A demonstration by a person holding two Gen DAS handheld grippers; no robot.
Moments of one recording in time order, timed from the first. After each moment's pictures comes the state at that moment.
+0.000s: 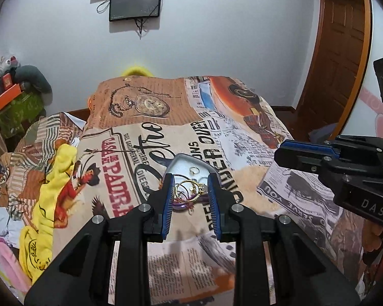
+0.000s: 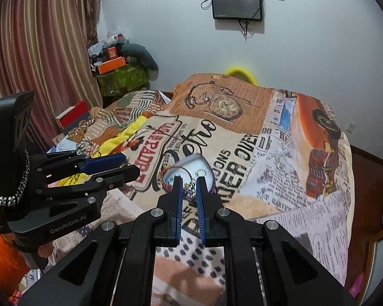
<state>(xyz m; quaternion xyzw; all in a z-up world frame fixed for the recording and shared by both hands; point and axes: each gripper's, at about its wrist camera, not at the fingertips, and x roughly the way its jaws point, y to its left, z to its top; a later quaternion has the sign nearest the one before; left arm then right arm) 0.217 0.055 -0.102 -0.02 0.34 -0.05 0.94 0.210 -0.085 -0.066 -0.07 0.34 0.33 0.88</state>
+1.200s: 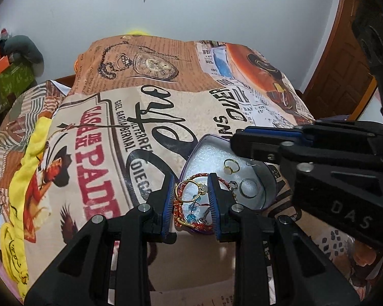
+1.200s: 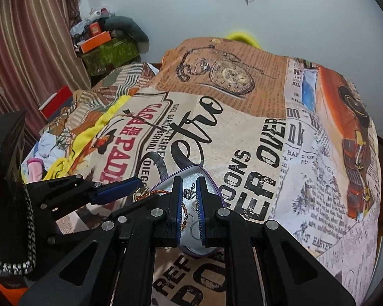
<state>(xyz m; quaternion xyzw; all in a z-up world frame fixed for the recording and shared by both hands) 0.311 0.083 -0.189 -0.05 0.42 -0.06 0.91 0.307 -0.012 -0.134 -0.08 0.43 0.32 0.84</state>
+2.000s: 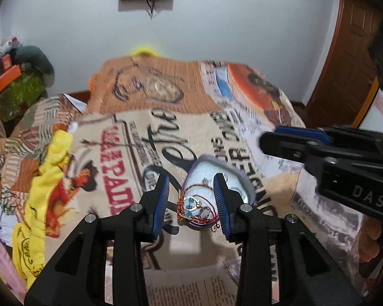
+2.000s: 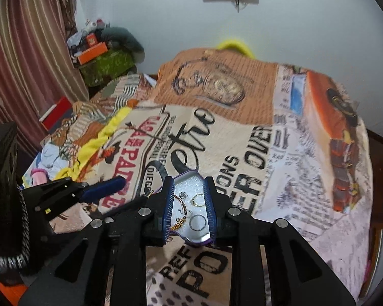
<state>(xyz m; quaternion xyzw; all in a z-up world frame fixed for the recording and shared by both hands) 0.273 0.084 -0.128 -0.05 0.37 -0.03 0.93 0.281 -0.040 -0.086 -0.05 0.40 0.30 0.87</state>
